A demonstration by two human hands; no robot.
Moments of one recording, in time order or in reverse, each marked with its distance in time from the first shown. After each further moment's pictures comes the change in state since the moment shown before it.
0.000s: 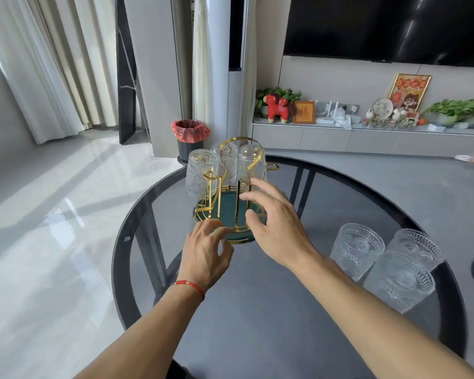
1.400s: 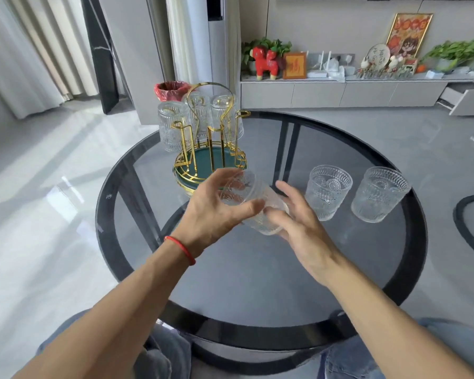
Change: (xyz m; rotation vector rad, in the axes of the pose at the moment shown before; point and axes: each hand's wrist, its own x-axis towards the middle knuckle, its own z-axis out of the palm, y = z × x) left_hand -0.022 0.104 -0.046 -0.670 -0.260 -0.299; right_hand -0.121 0.048 -0.031 0.763 -0.133 0.494
